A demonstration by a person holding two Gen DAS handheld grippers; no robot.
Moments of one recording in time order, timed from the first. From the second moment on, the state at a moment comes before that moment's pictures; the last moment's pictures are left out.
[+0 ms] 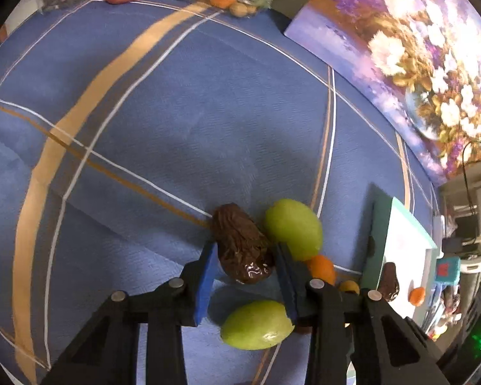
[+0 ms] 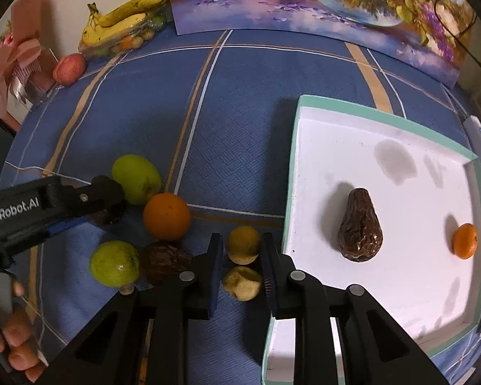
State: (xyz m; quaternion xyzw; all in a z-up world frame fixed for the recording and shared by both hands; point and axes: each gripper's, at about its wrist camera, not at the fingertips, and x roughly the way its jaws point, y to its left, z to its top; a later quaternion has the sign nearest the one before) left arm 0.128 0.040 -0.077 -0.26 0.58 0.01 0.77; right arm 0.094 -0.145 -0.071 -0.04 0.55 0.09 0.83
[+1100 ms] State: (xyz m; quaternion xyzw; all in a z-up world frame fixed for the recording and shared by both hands) left arm 0.107 0.054 -0.001 -0.25 0.50 0.00 0.83; right arm 0.080 -0.165 -0.015 0.02 0.49 0.10 0.87
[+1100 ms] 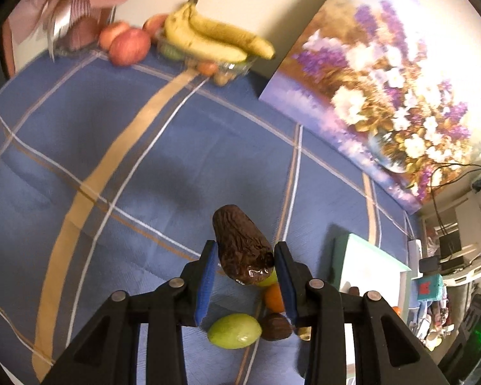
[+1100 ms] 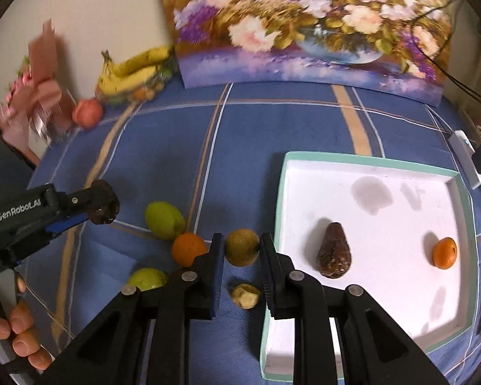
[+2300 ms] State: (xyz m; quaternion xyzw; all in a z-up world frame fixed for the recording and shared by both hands) left arm 0.079 -0.172 -0.019 -0.01 0.57 -0.17 0.80; right arm 0.059 -0.373 -0.020 0.15 0.49 -0.14 0.85
